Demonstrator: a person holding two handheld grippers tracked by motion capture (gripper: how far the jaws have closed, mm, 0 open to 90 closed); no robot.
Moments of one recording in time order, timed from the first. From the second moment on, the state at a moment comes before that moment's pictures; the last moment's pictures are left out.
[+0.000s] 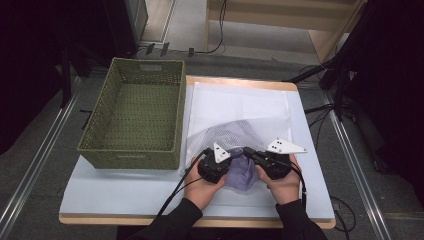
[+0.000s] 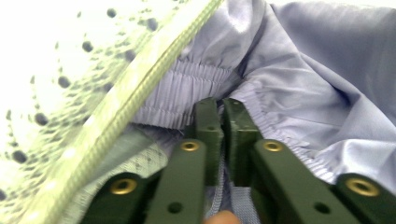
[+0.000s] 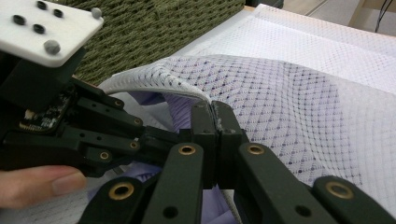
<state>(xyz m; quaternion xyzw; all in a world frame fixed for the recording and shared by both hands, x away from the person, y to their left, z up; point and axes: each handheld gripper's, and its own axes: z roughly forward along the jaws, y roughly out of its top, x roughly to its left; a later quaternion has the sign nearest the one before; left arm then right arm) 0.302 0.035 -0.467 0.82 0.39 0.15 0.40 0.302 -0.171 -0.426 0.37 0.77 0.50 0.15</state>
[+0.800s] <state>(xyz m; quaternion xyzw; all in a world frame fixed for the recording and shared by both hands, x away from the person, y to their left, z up) 0.275 0.007 -0.469 0.86 0.33 0.11 0.38 0.302 -0.169 -0.426 0.37 0.77 0.50 0.15</state>
